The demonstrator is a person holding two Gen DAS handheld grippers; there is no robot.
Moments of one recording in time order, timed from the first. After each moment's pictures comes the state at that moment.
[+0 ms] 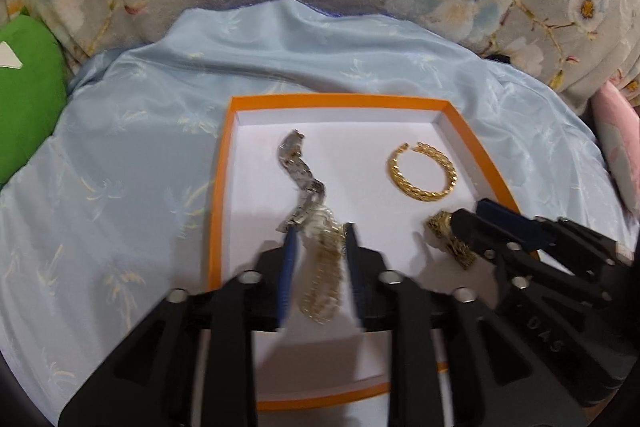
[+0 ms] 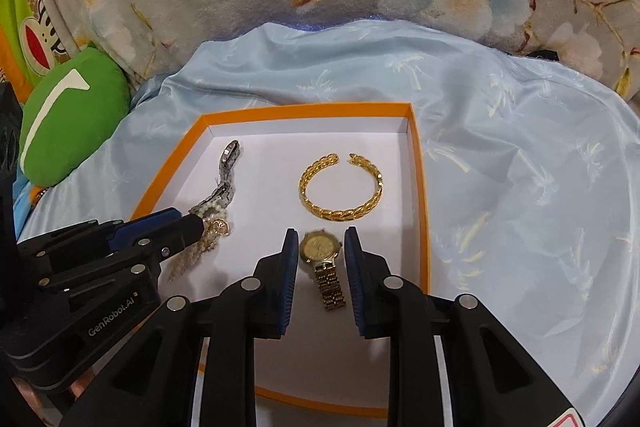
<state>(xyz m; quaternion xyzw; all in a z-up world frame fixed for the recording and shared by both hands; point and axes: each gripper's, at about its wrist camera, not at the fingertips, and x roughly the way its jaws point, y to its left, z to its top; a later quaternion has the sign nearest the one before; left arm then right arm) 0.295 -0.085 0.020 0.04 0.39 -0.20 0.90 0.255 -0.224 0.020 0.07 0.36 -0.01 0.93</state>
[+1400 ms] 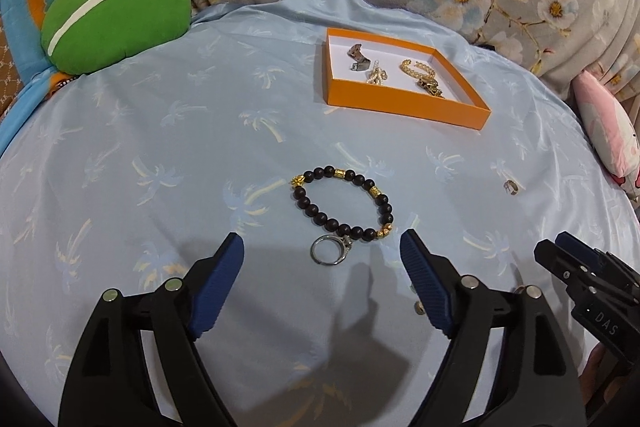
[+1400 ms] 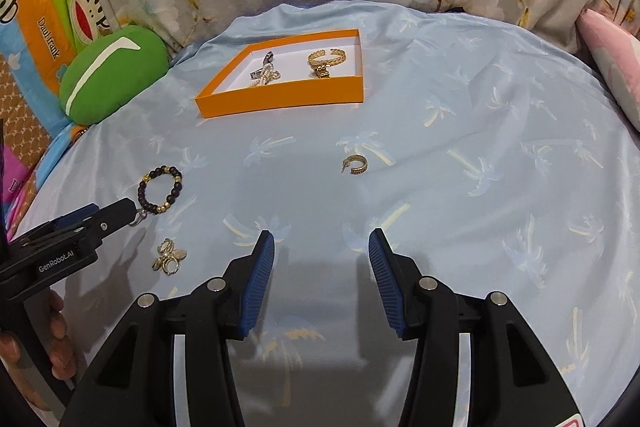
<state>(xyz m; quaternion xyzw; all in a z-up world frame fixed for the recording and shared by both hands) 0.070 0.030 0.005 -0.01 0.38 -0.14 0.91 0.000 -0.187 -0.005 0.09 0.37 -0.04 0.93</state>
